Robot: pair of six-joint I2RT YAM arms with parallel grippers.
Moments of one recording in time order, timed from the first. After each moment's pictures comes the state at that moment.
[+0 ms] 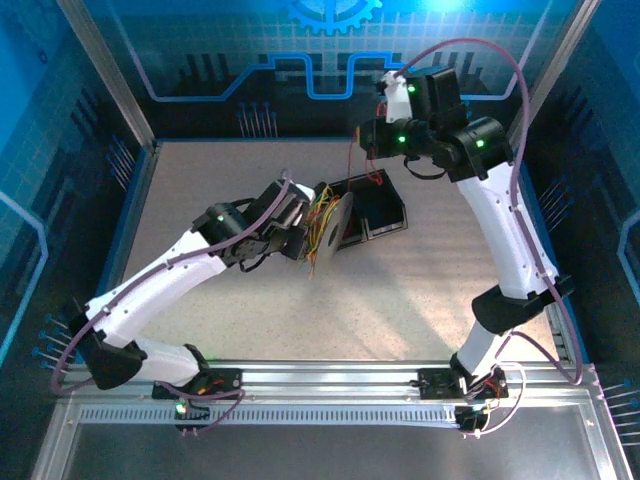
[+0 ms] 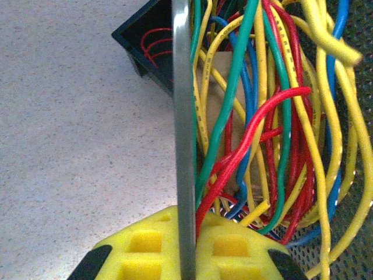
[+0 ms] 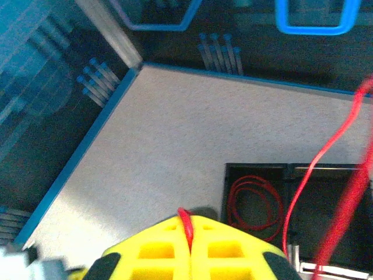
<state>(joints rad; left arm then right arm) -0.79 1.38 1.50 -1.08 -0.26 -0.33 0.53 1.71 2.32 -1.17 -0.18 0.30</state>
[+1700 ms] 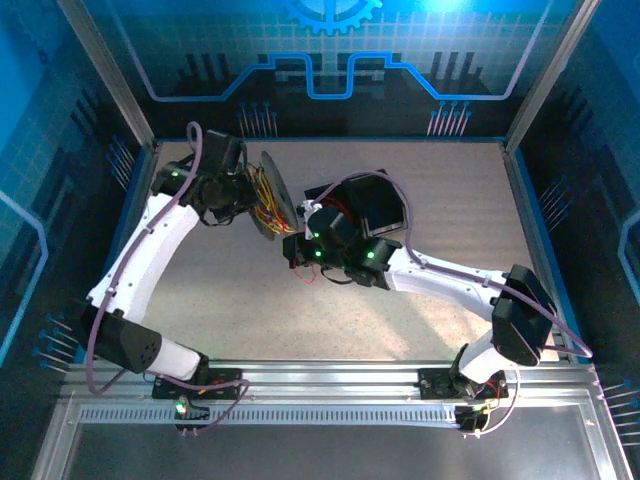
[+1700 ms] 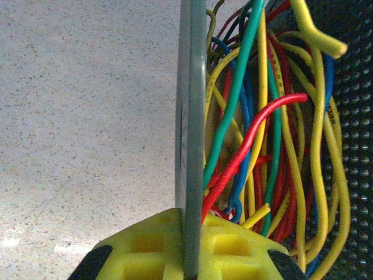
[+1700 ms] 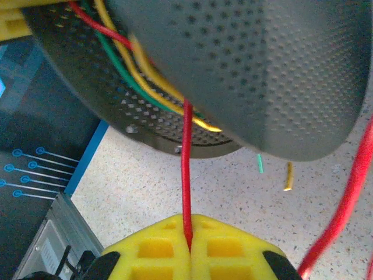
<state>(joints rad) -0.29 1.44 1.61 -1.14 0.00 -0.77 0.97 1.55 1.14 -0.13 -0.02 0.73</state>
